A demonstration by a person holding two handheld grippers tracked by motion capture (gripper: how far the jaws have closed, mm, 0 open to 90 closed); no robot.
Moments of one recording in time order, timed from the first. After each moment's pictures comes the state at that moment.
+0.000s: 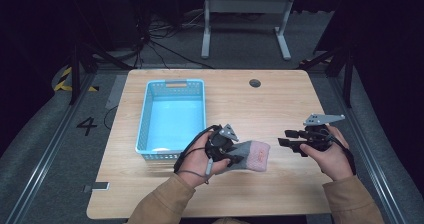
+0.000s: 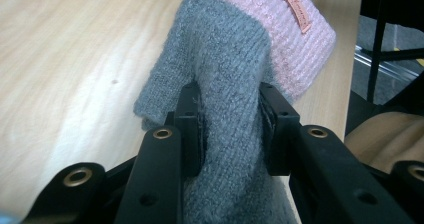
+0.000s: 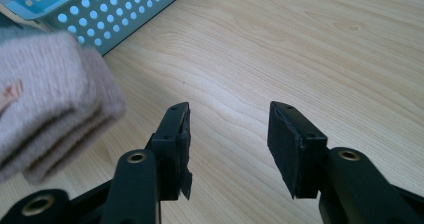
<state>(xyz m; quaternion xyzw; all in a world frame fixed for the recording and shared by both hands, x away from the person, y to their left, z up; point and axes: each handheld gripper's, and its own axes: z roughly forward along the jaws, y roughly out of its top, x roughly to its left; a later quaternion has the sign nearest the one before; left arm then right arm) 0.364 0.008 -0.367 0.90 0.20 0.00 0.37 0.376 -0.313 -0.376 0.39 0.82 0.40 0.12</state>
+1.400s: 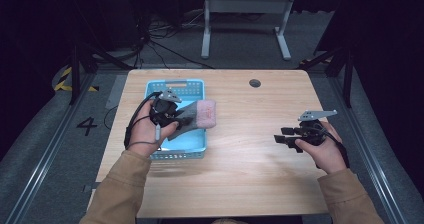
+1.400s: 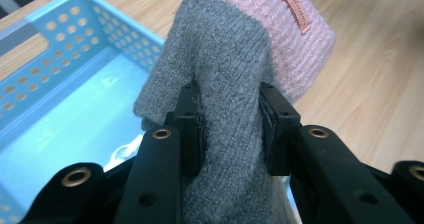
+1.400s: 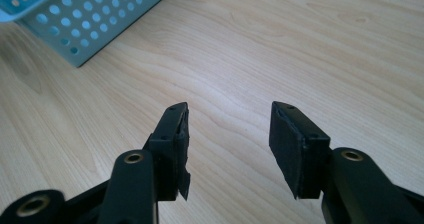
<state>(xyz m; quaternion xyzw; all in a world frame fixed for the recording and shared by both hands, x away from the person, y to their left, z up) 0.424 0.134 -0.326 0.87 0.32 0.11 0.37 0.395 -0.310 -0.388 0.40 0.82 0.39 0.11</state>
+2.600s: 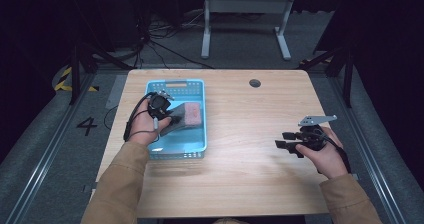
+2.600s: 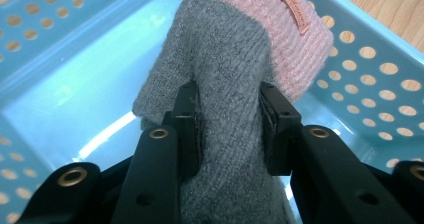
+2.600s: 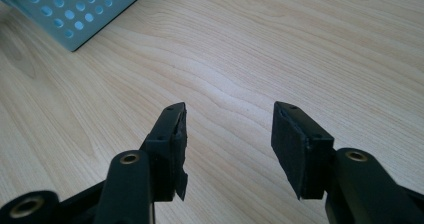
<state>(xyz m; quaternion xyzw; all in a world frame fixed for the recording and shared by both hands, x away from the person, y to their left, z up) 0.480 0.156 -0.389 0.87 0.37 0.08 0.31 0.386 -0.313 -0.397 0.40 0.82 0.38 0.11</state>
